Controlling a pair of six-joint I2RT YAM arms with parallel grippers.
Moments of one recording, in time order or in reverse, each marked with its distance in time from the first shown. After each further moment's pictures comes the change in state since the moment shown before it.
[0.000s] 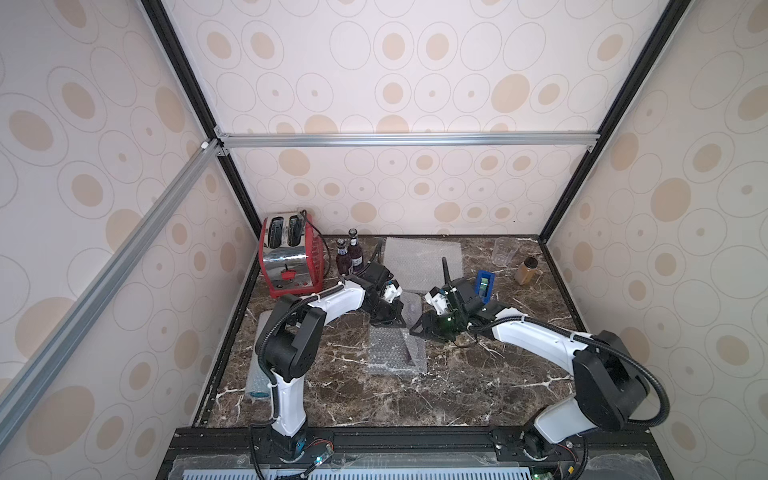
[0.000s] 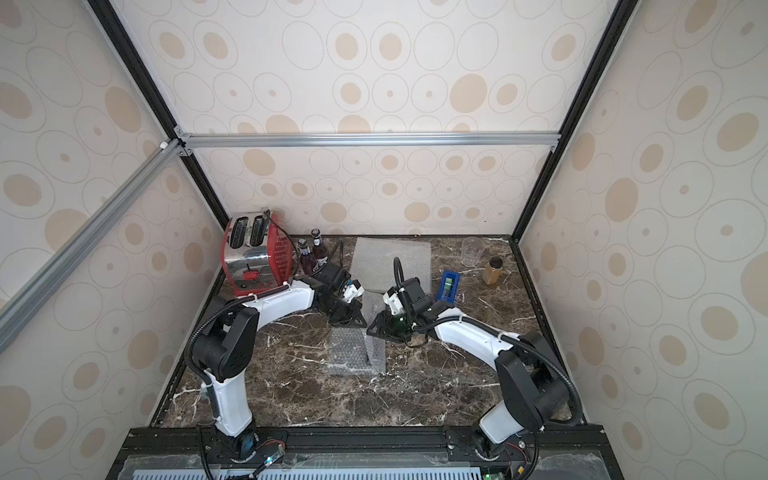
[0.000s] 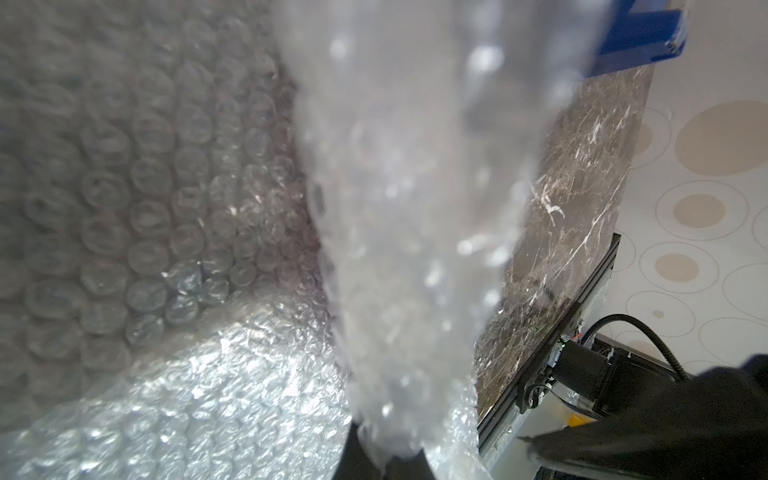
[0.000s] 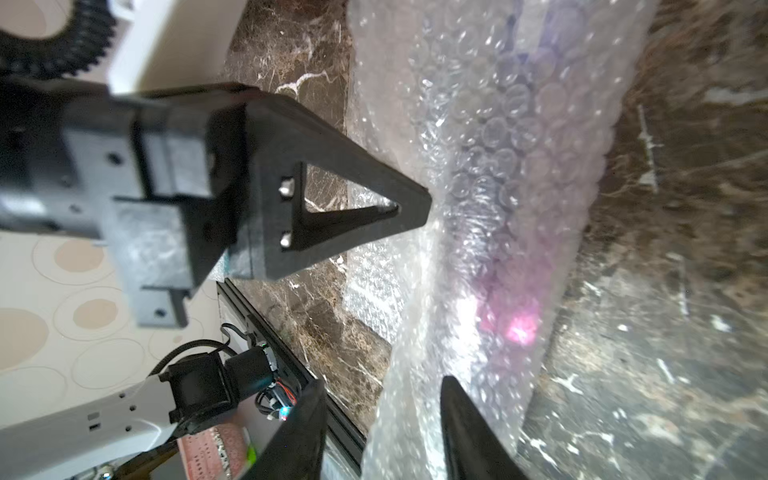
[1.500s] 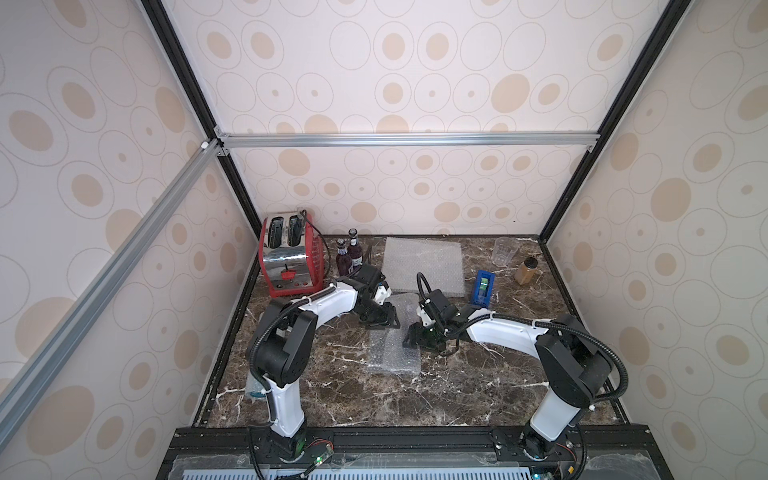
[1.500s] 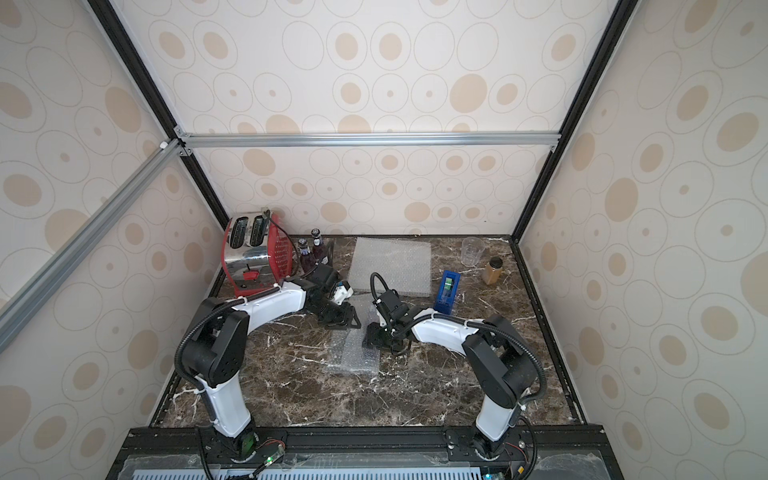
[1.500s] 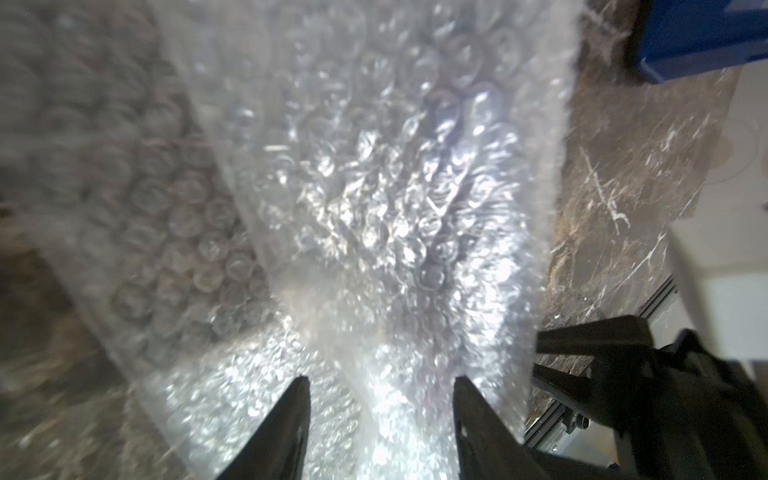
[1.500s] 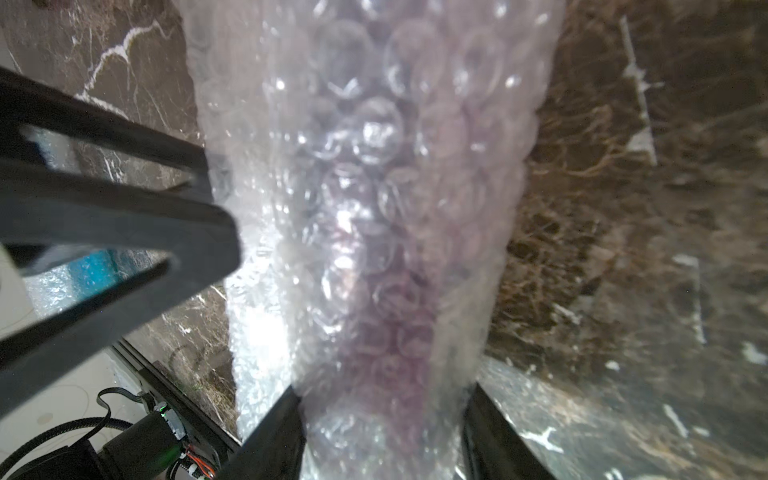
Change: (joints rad) left arm 0.050 -0.107 -0.064 -0.048 -0.137 0.042; right arm 0.118 0.224 0.053 0.001 0.192 0.070
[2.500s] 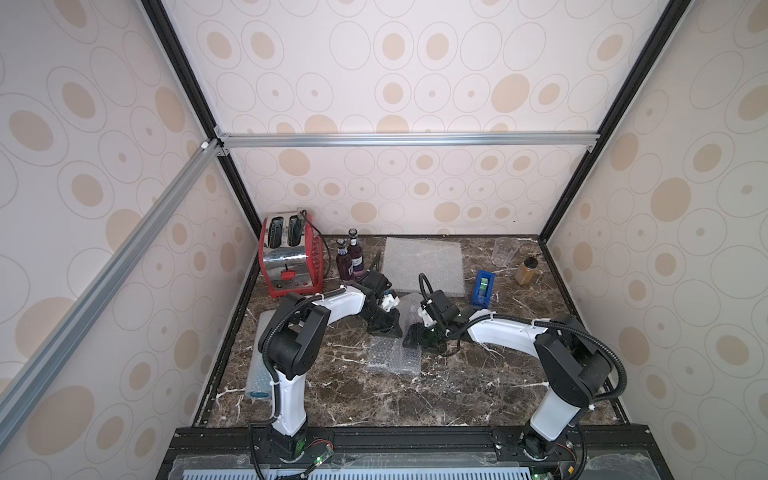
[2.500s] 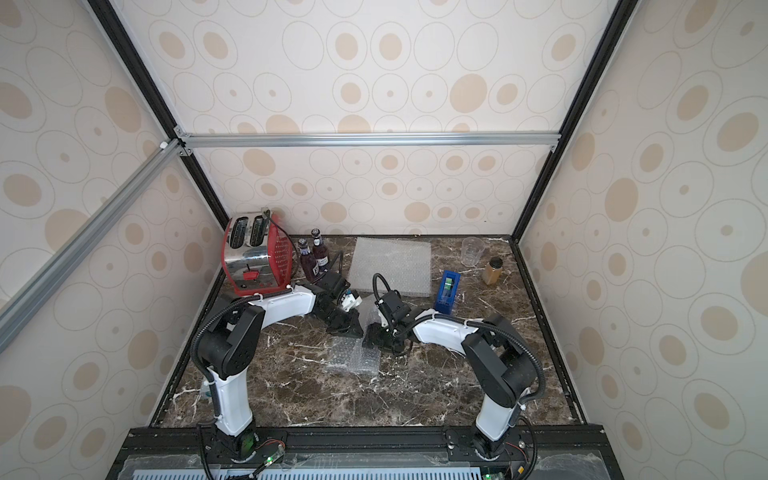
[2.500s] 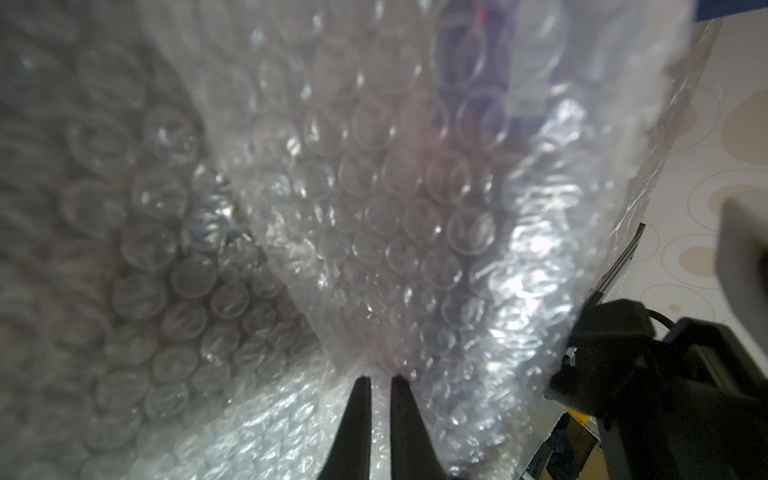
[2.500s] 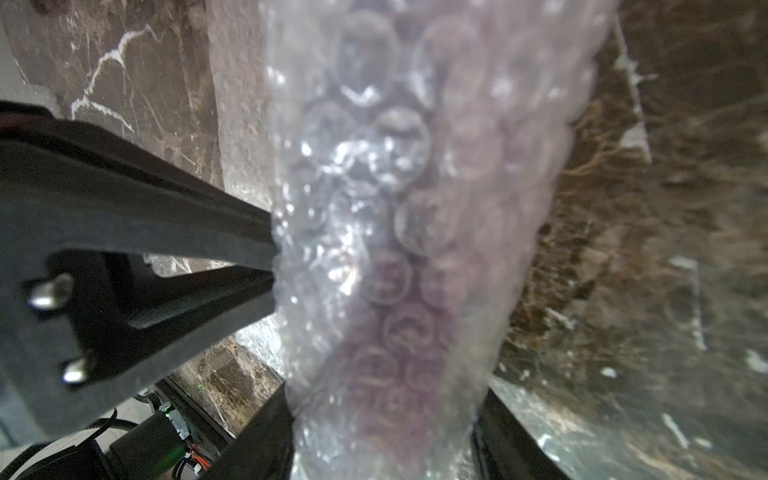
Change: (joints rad) left arm -0.066 0.134 0.003 0.055 0.154 -0.038; right arm -0.019 0.000 -0.022 0.019 -0.022 -0.001
